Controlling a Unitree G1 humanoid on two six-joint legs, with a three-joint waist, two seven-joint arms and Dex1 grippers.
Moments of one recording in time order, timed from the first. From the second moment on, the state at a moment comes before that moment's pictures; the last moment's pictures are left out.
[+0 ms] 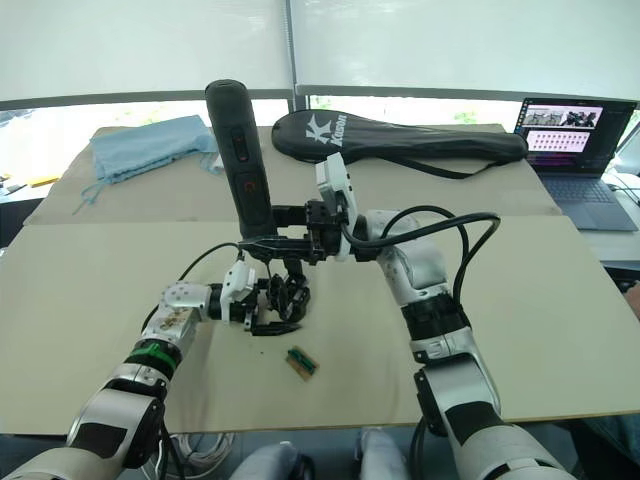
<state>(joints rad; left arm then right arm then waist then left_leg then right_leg) -0.67 0.35 -0.09 0.87 -0.19 -0.32 -1.46 -0.88 -0.20 0.11 0.24 0.49 0.33 1.27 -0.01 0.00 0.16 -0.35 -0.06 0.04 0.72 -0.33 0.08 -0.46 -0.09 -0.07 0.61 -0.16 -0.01</state>
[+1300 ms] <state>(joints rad) -0.67 0.34 -0.10 0.89 -0.18 -0.36 -1.42 -0.88 -0.19 0.15 0.24 0.45 0.29 1.24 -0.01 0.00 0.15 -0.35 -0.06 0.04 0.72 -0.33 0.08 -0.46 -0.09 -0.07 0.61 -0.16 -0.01</state>
